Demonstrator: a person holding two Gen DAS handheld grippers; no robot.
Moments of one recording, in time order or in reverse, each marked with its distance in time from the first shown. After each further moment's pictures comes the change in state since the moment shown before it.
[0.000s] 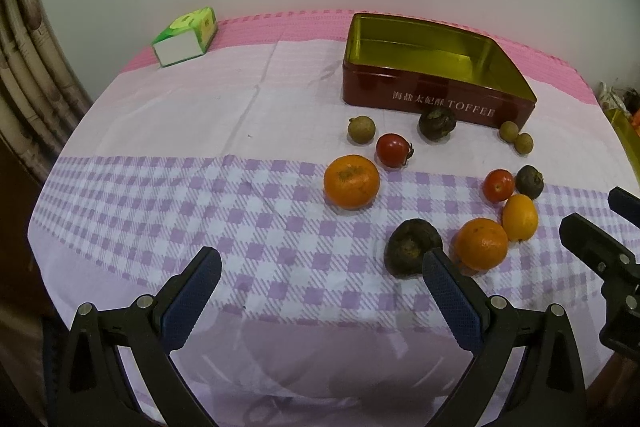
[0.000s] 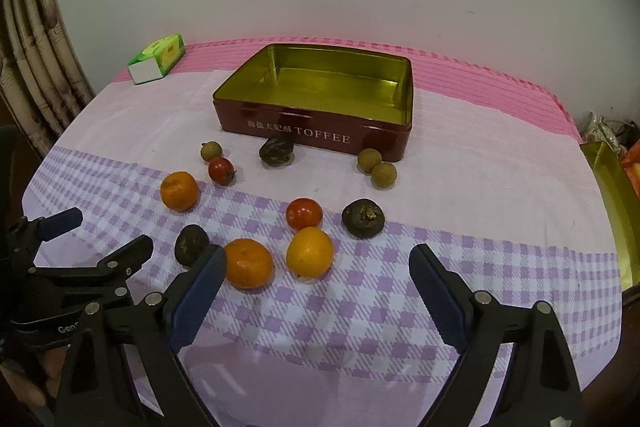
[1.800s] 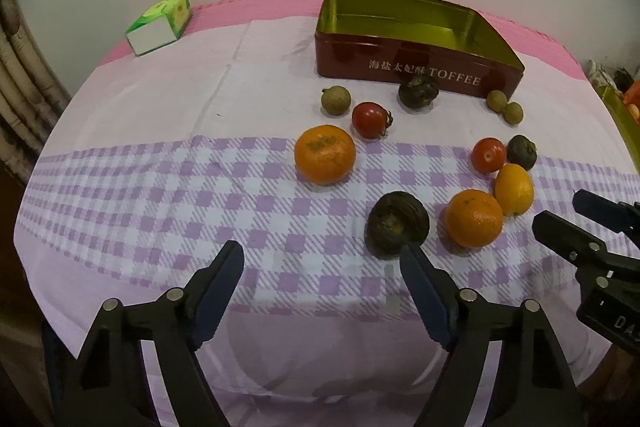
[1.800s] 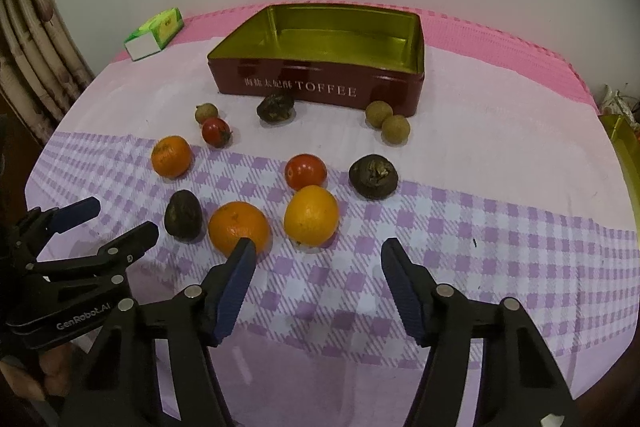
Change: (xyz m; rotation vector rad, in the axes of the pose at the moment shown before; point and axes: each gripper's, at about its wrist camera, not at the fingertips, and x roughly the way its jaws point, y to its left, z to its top) left arm 0.019 -0.011 -0.011 0.046 0.057 -0.054; right arm 0.027 -0.004 -0.017 0.020 0.108 0.047
